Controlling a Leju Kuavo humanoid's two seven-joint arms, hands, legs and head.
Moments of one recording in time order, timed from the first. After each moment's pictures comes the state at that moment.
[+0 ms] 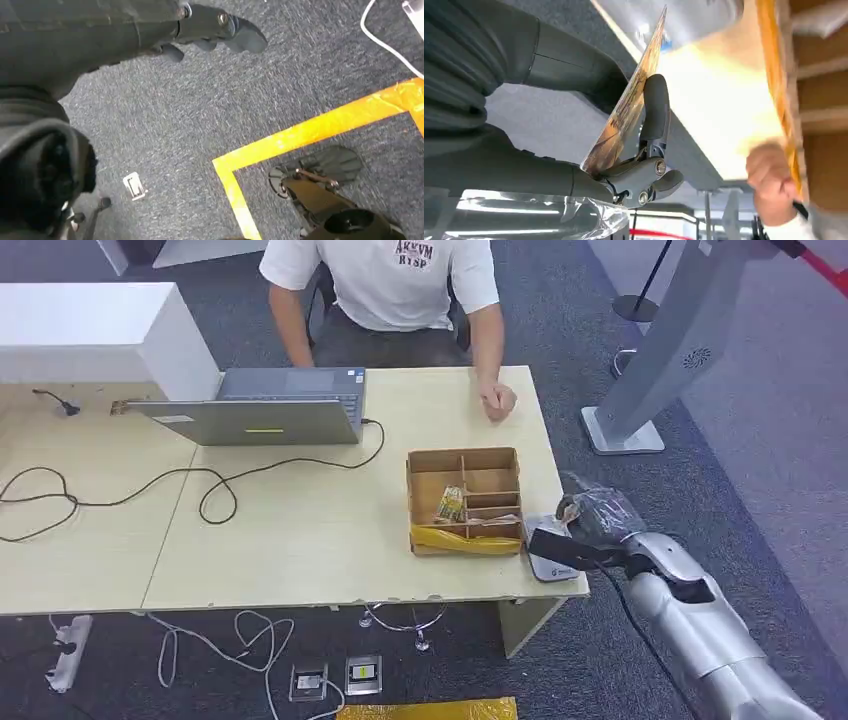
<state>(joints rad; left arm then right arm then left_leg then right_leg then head) -0.12 0.05 0.17 -0.17 -0.60 0.02 0.03 -0.46 -0.47 0.49 -1.12 0.77 0.10 -0.10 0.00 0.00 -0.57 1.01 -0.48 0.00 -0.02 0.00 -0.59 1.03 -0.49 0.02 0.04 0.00</state>
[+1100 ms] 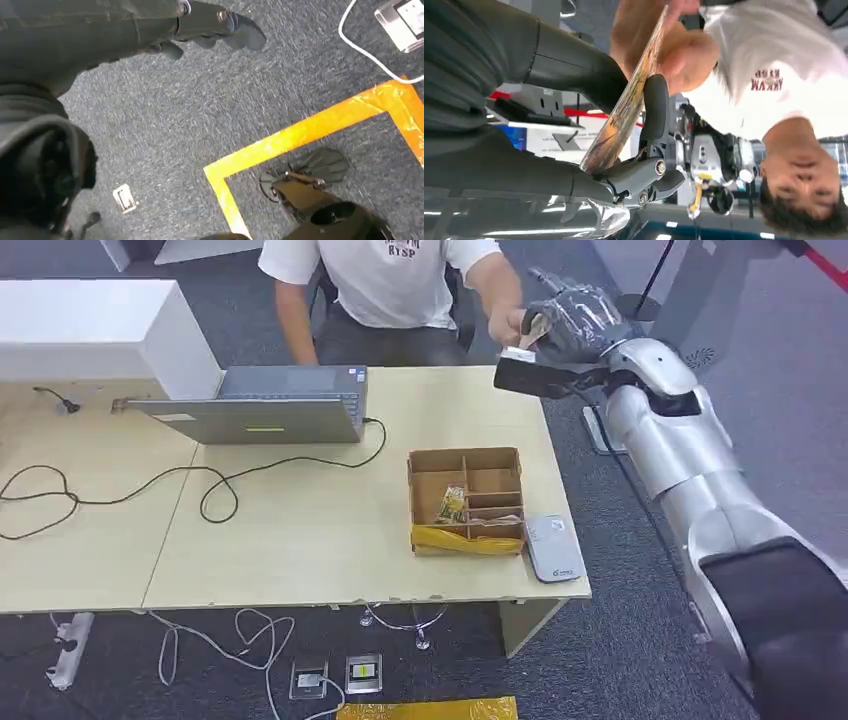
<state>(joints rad) -0.12 0.01 0.16 -0.17 -0.65 0.06 -0.01 -1.16 -0.22 0.56 -0.65 0.92 0.01 -0.34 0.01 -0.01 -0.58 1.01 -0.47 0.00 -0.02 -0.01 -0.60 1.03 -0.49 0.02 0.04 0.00</state>
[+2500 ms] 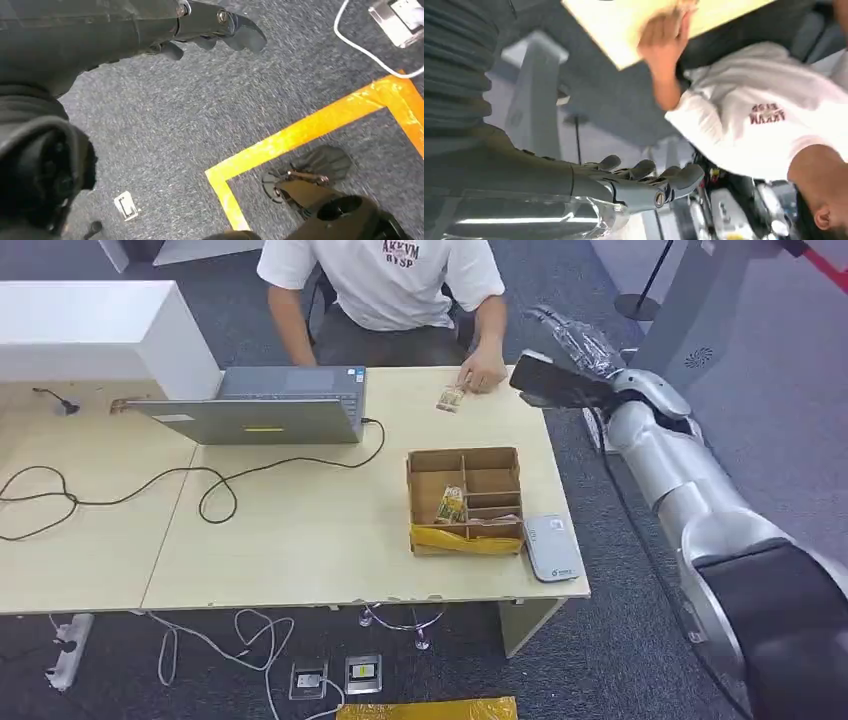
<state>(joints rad) -0.11 0.02 0.16 -0.17 -0.68 0.06 -0.03 -1.14 -0.24 0.53 -0.52 0.61 0.12 -0.38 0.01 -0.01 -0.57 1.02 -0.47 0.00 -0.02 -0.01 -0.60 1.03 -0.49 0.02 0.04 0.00</state>
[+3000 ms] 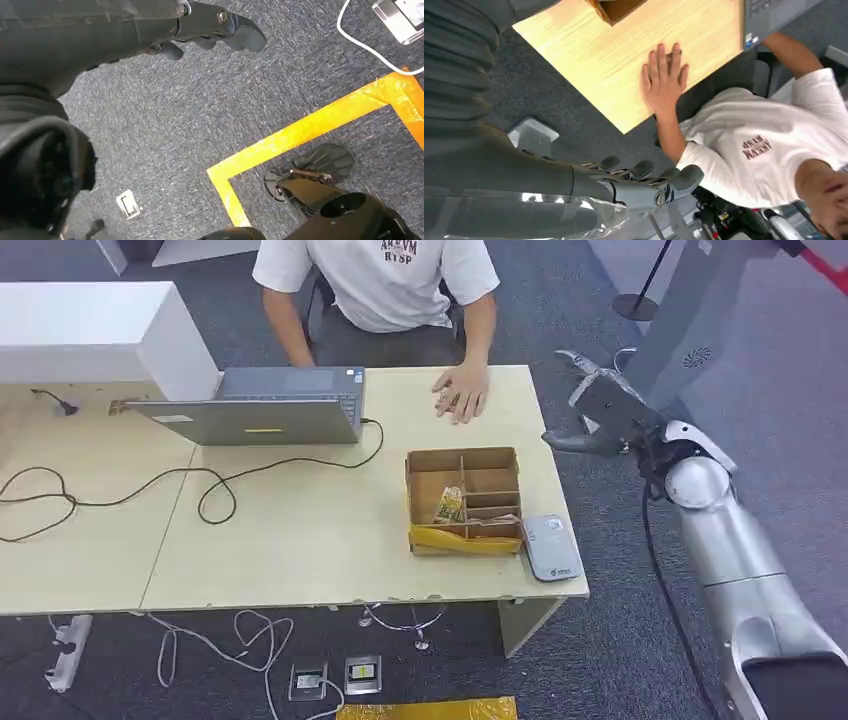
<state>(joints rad) -0.11 0.02 0.16 -0.17 -0.68 0.06 -0.03 -0.73 -0.42 0.33 -1.23 0.25 0.41 -0.11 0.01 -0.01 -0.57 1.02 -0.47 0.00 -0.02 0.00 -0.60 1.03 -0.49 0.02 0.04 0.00</state>
